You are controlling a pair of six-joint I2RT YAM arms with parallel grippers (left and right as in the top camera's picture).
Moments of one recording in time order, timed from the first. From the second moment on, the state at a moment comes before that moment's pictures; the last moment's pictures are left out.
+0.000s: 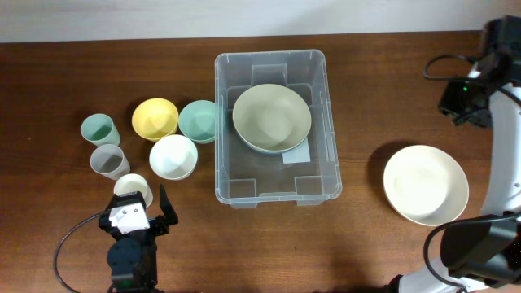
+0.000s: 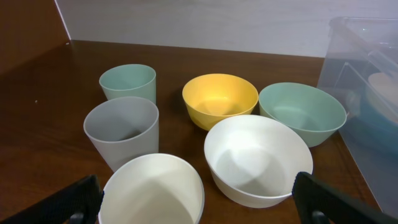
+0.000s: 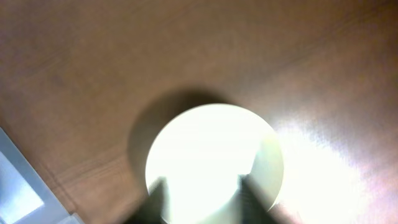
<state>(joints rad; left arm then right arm) 0.05 0.17 0.02 -0.07 -0.15 -0.04 -0.29 1.79 1.91 -1.40 0.12 0.21</state>
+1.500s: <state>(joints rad) 0.05 0.17 0.02 -0.07 -0.15 -0.04 -0.31 1.81 1.04 -0.42 0.09 0.24</state>
